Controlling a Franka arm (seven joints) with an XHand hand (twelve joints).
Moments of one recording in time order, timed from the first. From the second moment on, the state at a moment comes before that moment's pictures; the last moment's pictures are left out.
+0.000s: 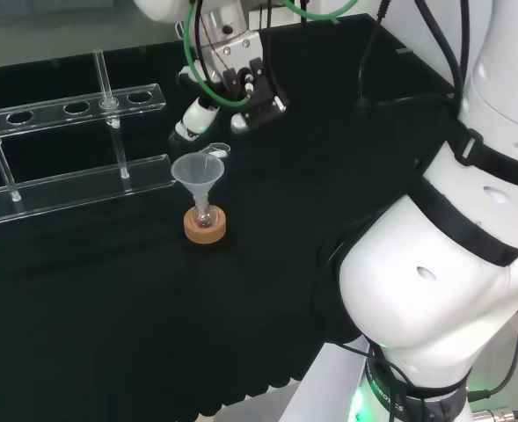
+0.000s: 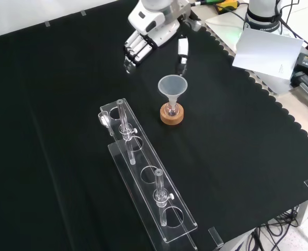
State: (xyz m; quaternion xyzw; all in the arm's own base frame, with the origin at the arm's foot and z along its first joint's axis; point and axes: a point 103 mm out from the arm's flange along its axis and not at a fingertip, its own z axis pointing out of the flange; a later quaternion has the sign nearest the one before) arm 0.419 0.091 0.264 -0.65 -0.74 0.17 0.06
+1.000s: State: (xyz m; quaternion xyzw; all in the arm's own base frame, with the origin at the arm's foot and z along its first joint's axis) arm 0.490 0.043 0.252 -0.66 -0.73 0.15 0.09
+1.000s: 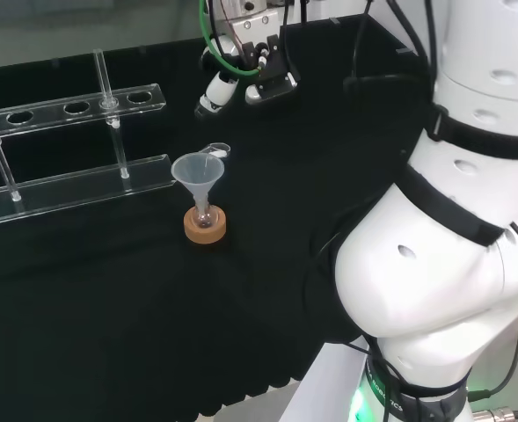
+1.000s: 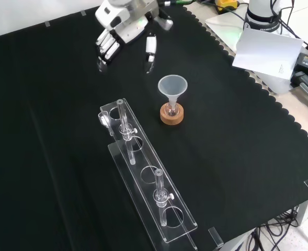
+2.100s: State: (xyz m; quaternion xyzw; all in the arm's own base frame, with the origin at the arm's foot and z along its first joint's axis) arm 0.563 0.017 0.144 -0.65 -0.73 0.17 0.13
